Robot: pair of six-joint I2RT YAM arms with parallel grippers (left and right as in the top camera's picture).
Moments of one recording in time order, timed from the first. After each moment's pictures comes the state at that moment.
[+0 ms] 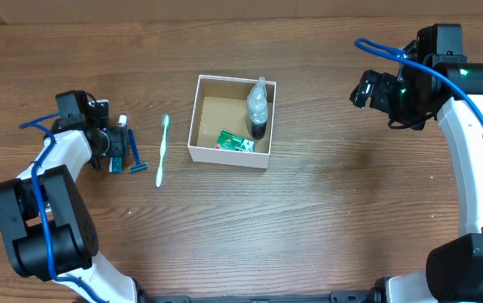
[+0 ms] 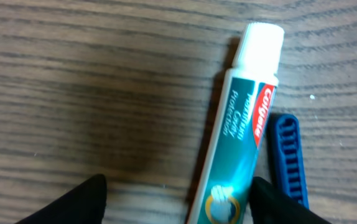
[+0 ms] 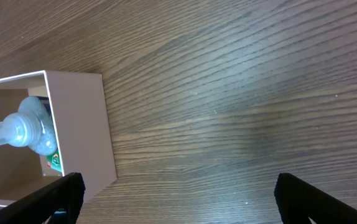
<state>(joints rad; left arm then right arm) 0.27 1.89 1.09 -0.39 0.03 0.14 -0.05 1.66 1.61 -1.14 -0.23 0.29</state>
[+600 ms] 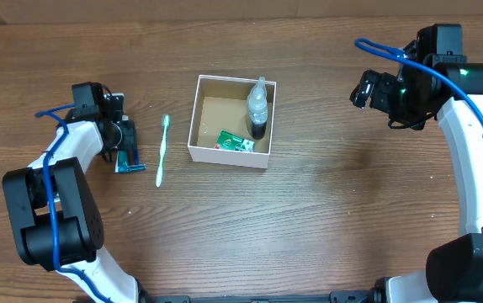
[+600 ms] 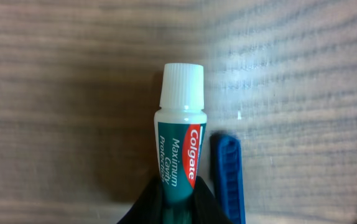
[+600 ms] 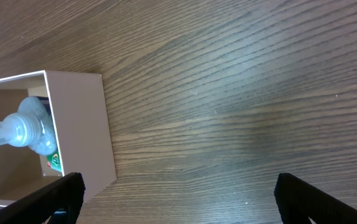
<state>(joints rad) 0.20 1.93 1.16 -0.45 0.05 0.12 -0.05 1.66 1.61 -1.14 -0.23 0.29</state>
